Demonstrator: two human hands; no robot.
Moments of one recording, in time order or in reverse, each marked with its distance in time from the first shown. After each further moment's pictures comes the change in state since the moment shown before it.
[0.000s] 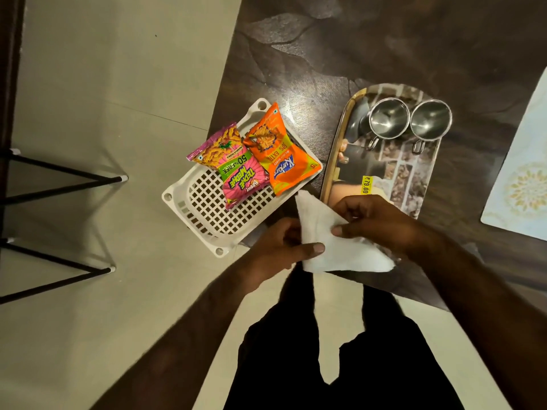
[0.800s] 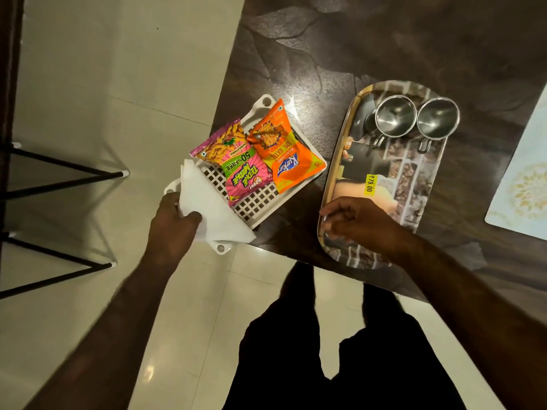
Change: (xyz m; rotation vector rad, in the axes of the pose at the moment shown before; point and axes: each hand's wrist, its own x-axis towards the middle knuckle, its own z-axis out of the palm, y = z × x) left_hand -0.031 -0.026 -0.132 0.162 0.760 -0.090; right_hand 0.014 0.002 0.024 -0.022 0.096 0.099
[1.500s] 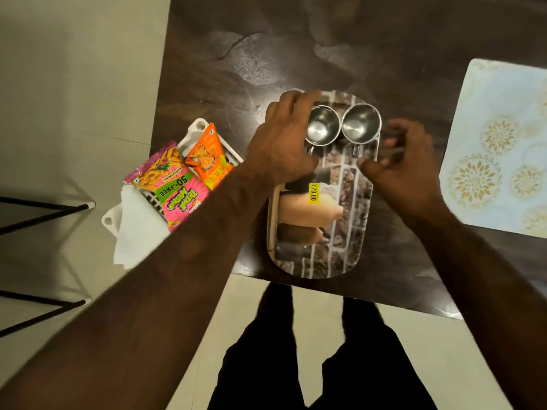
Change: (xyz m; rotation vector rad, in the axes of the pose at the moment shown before) left_hand -0.044 0.247 0.168 0.476 -0.256 0.972; right_hand -0.024 0.008 -0.126 -0.063 0.817 -0.286
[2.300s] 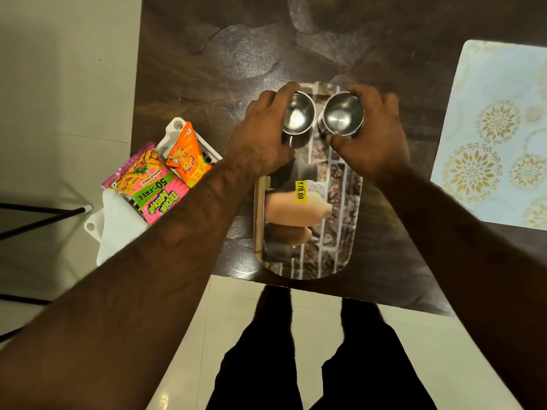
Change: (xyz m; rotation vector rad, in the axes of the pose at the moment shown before) left_hand 0.027 -0.017 0.023 0.046 -0.006 -0.071; right_hand 0.051 -0.006 0.019 -0.201 -0.062 -0.107
